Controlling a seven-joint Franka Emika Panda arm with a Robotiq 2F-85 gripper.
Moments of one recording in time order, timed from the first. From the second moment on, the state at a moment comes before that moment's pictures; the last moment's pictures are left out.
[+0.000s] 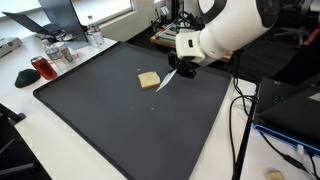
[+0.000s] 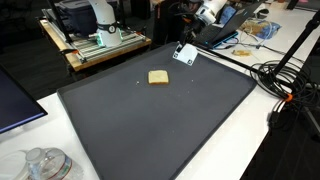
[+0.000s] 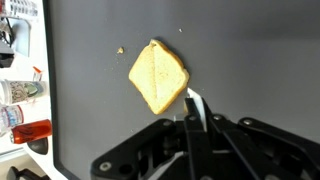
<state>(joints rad) 0.42 0.52 0.11 -1.82 -0.59 1.79 0.82</state>
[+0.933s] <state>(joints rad) 0.18 0.45 0.06 -1.86 -0.34 2.04 0.60</state>
